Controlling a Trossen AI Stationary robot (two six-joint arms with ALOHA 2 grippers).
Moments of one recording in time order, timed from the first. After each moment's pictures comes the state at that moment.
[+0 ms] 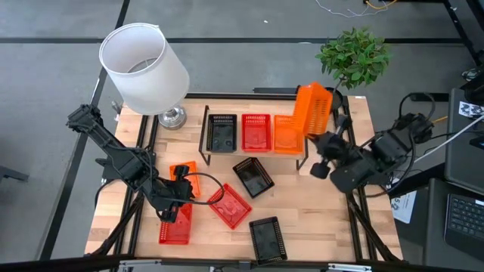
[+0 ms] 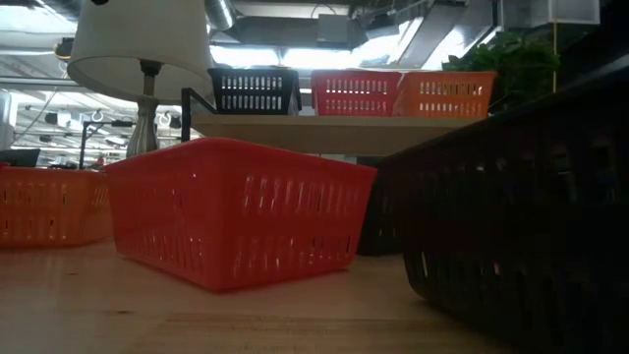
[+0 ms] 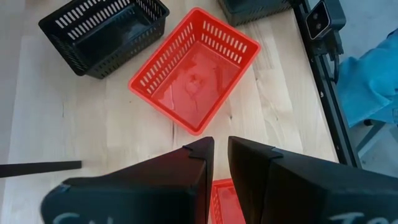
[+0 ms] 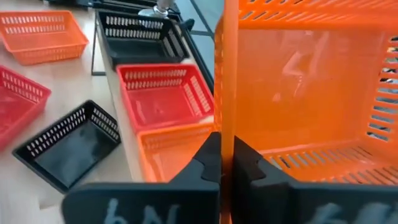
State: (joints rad) left arm -0.69 1.20 1.05 -0.72 -0.34 -0.46; right arm 0.60 1.37 1.74 -1.57 0.99 0.64
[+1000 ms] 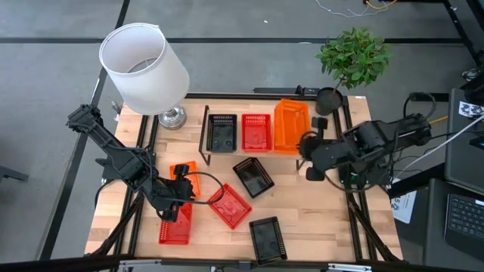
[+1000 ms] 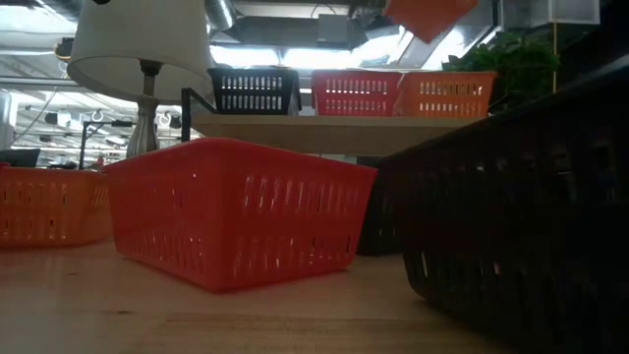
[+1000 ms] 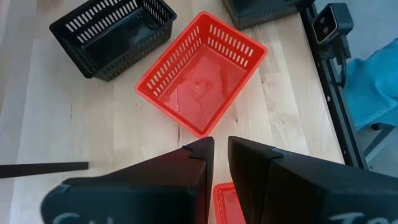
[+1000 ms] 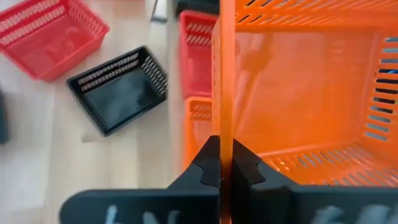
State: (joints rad) left arm -0.69 1.20 1.05 -0.72 -0.36 -0.46; right arm 0.38 1.36 1.64 -1.36 0.55 0.21
